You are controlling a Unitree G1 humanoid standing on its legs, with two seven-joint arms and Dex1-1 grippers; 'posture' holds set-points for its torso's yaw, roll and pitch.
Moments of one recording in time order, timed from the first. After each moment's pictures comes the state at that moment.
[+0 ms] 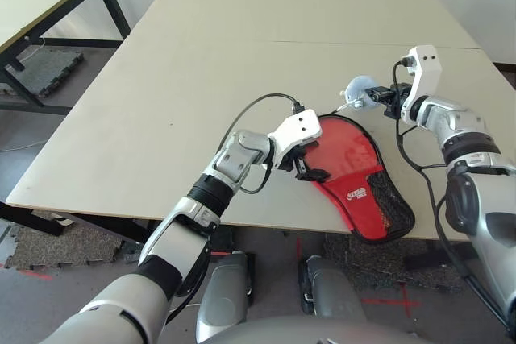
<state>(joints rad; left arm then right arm) -0.72 0.09 -0.40 0.52 0.03 0.28 -1.00 -0.97 -0.54 -0.16 1.17 0.15 0.23 0.68</state>
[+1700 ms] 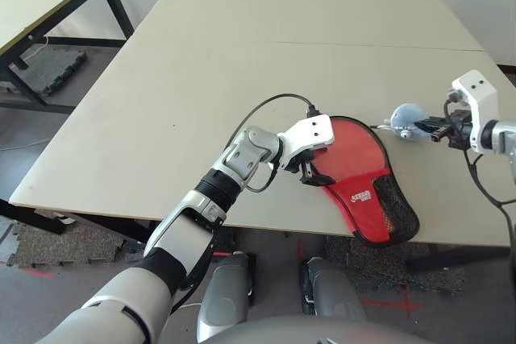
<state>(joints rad) -0.77 0.08 -0.46 0.57 0.08 0.27 -1.05 -0.58 -0.87 -0.05 0.72 0.08 0.32 1.05</state>
